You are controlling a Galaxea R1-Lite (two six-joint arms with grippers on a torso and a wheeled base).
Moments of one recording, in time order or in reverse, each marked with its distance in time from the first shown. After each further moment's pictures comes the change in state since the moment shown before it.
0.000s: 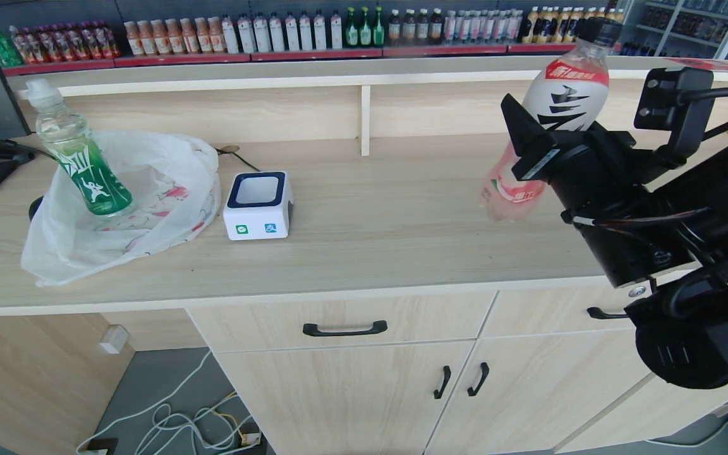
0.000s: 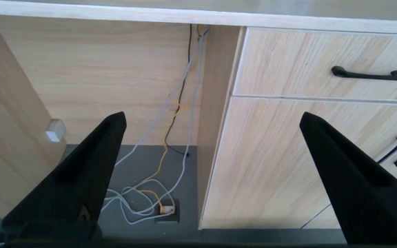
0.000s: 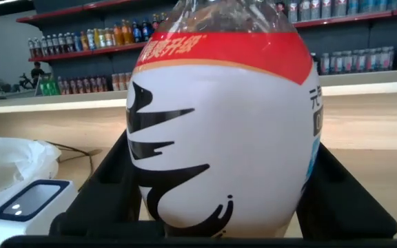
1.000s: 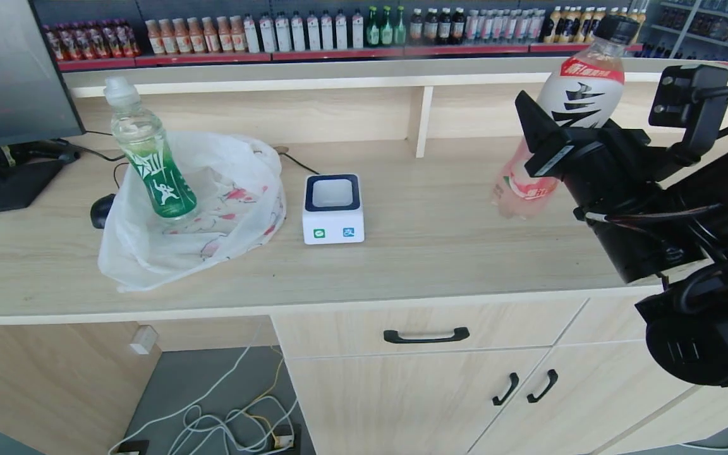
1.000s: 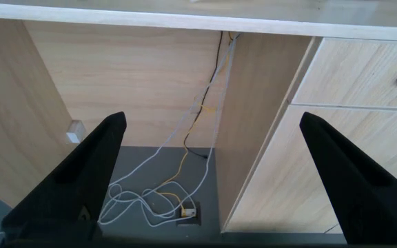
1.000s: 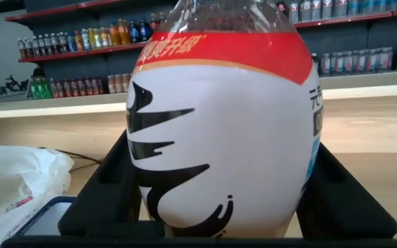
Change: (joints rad) left arm 0.000 0.000 0.000 0.000 0.000 -0.005; right arm -0.033 -0.014 0.011 0.000 0.000 0.001
